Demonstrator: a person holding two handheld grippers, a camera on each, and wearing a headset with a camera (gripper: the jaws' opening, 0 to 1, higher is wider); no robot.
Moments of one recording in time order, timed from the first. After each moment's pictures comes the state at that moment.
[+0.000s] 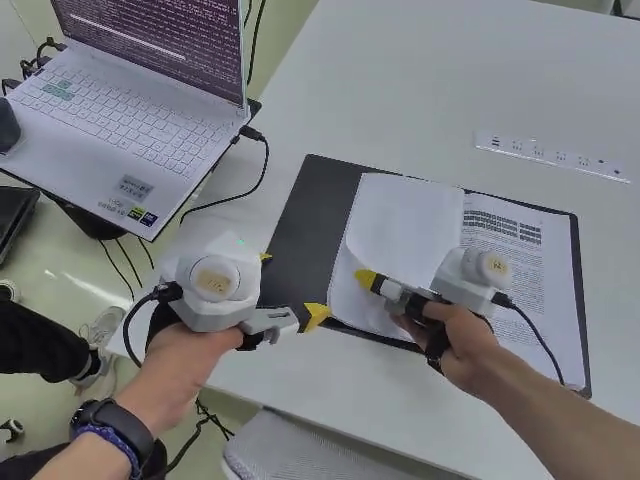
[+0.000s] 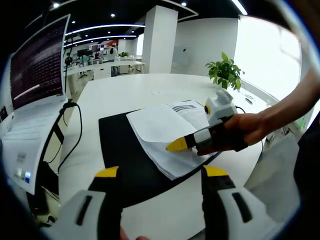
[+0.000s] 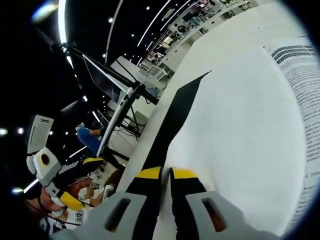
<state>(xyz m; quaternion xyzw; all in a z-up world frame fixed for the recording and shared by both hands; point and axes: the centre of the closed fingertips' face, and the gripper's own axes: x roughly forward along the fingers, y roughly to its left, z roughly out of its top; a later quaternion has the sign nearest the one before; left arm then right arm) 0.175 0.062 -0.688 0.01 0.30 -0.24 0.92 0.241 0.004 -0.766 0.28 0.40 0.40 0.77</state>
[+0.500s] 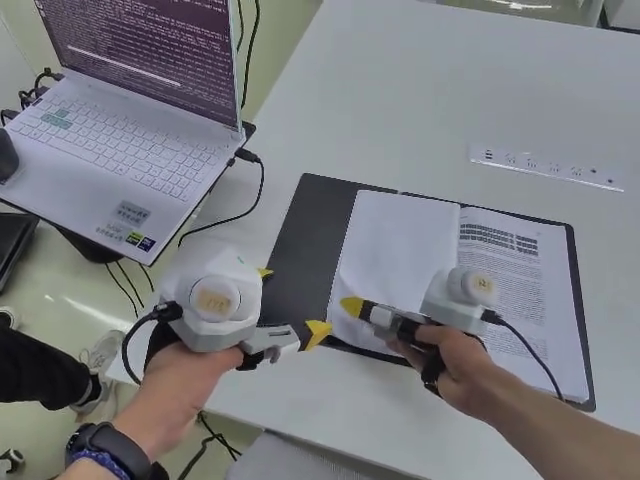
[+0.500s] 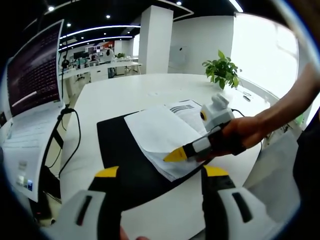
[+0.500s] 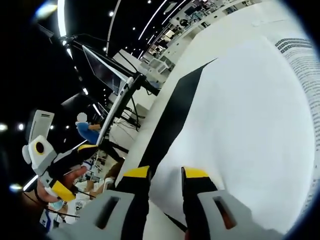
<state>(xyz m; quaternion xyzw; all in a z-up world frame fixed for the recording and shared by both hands) 0.176 0.058 -0.685 0.02 0.30 -0.25 0.92 0.227 0.010 -0.773 0.27 0.42 0.43 0.76</state>
